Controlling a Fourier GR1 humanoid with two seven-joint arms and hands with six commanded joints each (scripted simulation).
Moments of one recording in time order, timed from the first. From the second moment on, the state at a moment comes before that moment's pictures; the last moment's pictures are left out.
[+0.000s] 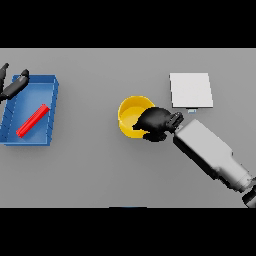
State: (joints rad) left arm -0.57 0.88 -0.58 -1.14 0.43 0.29 0.35; right arm -0.70 -0.34 0.72 -1.13 0.91 0.48 -0.24
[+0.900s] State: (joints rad) left arm -0.55 0.89 -0.59 -1.16 0.43 0.28 0.36; right arm -0.69 -0.45 0.61 -1.32 0.82 0.56 -0.17
